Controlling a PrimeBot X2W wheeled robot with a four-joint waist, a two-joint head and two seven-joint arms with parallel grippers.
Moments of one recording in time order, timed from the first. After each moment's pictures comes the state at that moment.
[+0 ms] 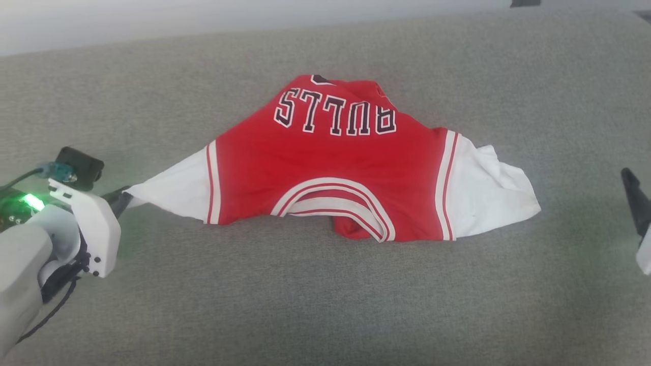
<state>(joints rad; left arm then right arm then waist) -0.91 0.79 -1.22 0.70 -1.06 -0.13 -0.03 -0.23 -0.43 -0.18 0.09 0.34 0.13 0.36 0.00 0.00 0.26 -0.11</state>
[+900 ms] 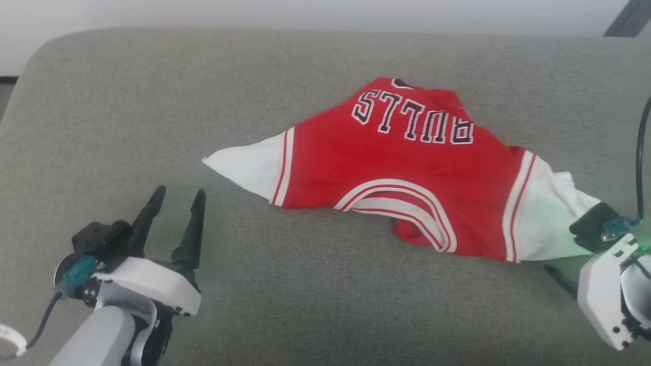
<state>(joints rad) -0.29 0.52 -0.45 0.18 -0.73 0.14 -0.26 -0.23 -0.84 0.45 -0.09 0.56 0.13 0.61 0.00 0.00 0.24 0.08</state>
